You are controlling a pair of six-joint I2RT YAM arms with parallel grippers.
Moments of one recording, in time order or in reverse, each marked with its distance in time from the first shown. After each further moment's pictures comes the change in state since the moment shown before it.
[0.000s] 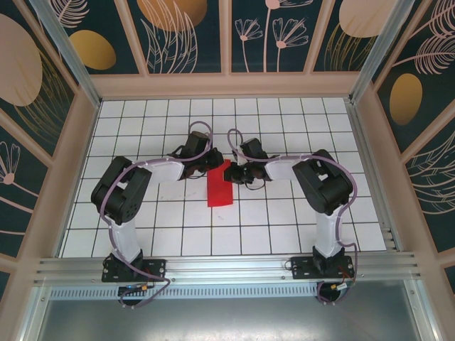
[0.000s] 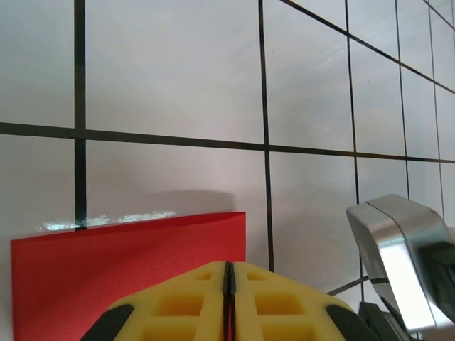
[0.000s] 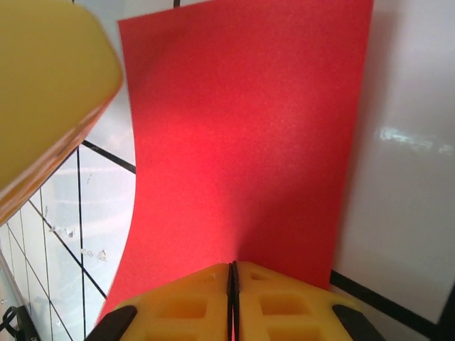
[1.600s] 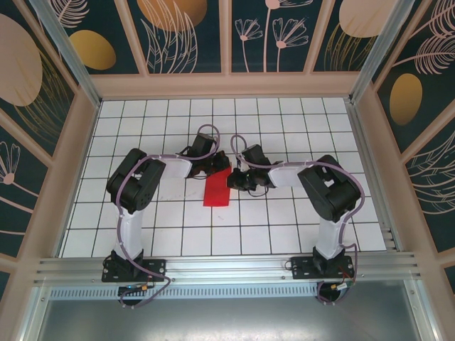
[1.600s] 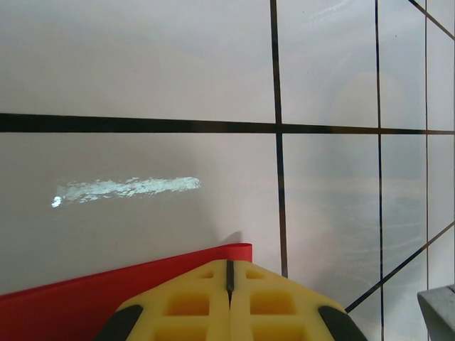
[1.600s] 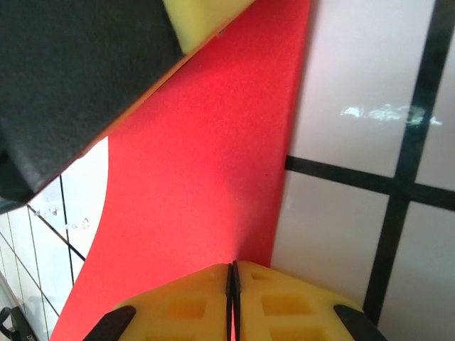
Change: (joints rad) left arm -0.002 0.164 0.077 0.051 0.115 0.001; right arm 0.036 -0.085 -0.113 0.006 0.055 0.074
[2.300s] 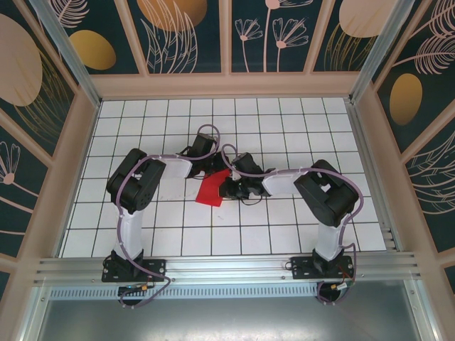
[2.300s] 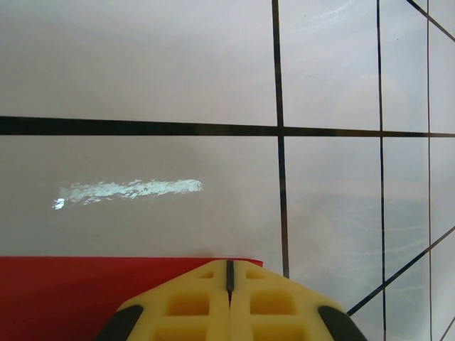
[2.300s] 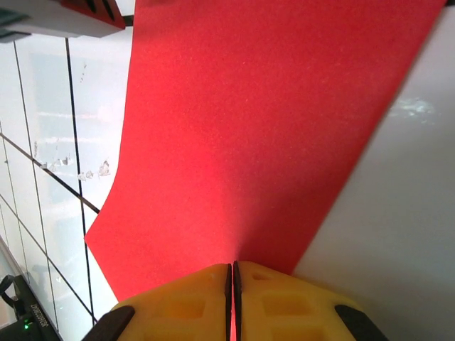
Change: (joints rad) left arm -0.002 0.000 0.000 0.000 -0.011 -0.001; right arm 0.117 -0.019 -0.033 0.031 0.020 0.063
